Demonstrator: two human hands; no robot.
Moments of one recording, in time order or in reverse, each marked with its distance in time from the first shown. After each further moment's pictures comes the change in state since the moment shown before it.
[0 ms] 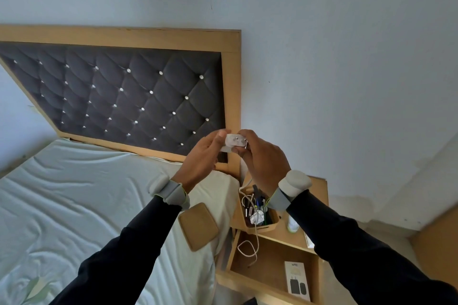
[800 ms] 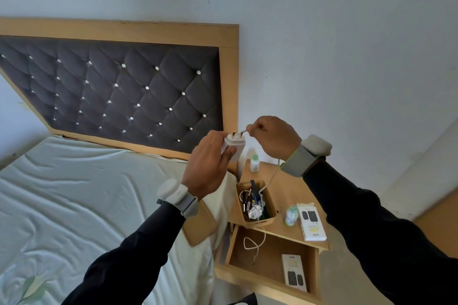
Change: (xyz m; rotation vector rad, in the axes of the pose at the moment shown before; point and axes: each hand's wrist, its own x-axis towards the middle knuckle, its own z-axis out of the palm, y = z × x) left_hand -0.014 -0.023 0.012 0.477 0.186 0.376; right_hand 0.039 0.001 -0.039 0.108 -0.294 0.353
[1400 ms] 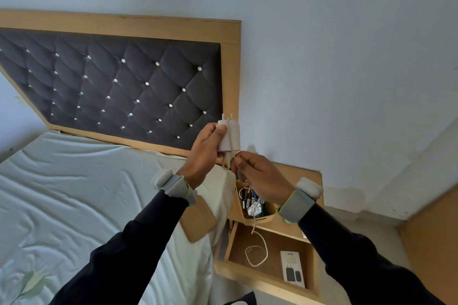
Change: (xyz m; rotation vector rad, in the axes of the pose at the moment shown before) left_hand 0.016 0.013 -0.019 -0.857 -0.048 -0.494; right_hand -0.057 0.001 0.061 0.634 -0.200 -0.093
